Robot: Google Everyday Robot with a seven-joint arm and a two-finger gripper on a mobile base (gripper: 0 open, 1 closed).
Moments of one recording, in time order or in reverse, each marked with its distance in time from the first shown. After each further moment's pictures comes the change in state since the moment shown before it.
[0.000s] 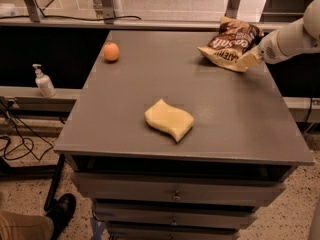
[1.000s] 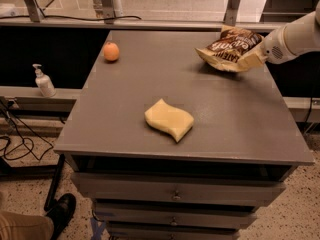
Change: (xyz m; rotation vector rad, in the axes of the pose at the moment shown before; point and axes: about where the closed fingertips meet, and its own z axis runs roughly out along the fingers) arm -0.009 0.036 -0.031 -0.090 -0.015 -0.078
